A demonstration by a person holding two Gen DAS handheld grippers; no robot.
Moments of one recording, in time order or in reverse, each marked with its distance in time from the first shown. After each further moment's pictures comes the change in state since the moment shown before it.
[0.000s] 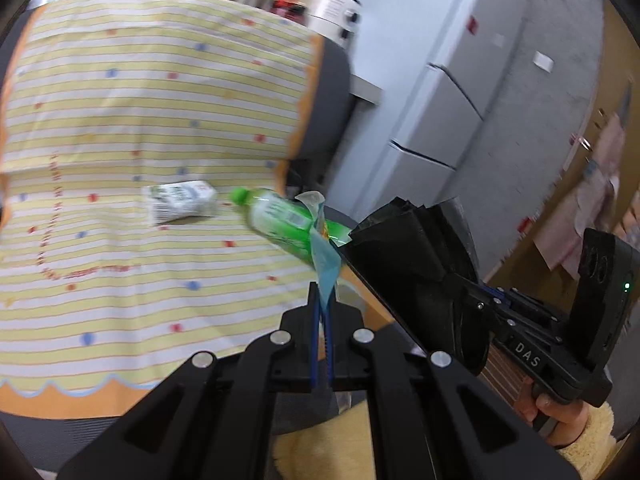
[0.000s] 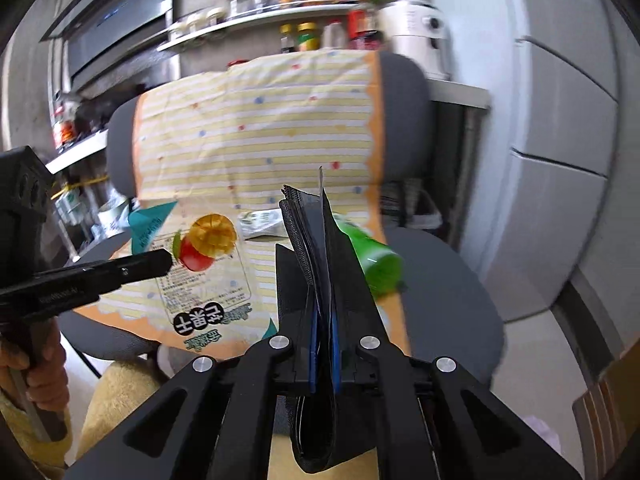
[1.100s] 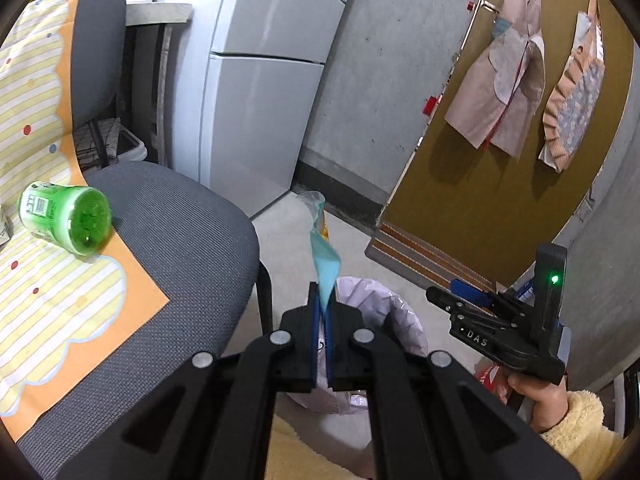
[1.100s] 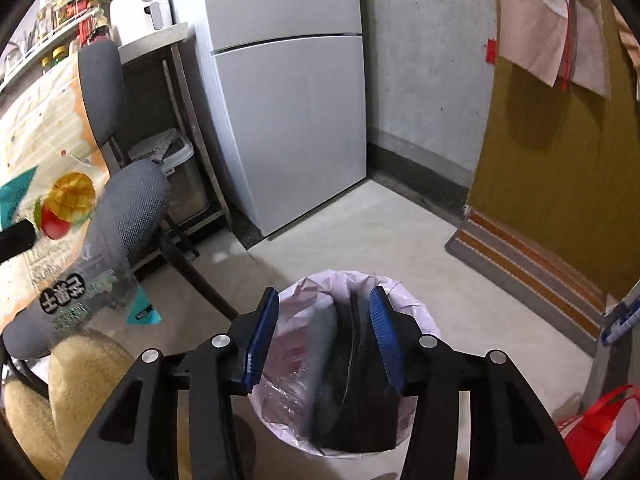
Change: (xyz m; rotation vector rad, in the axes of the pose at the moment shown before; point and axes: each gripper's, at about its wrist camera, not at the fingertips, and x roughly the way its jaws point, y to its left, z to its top) left arm 0.129 -0.182 -0.055 0.320 0.252 -0.263; right arm -0.066 -0.220 -0.164 0.467 0.141 -0.507
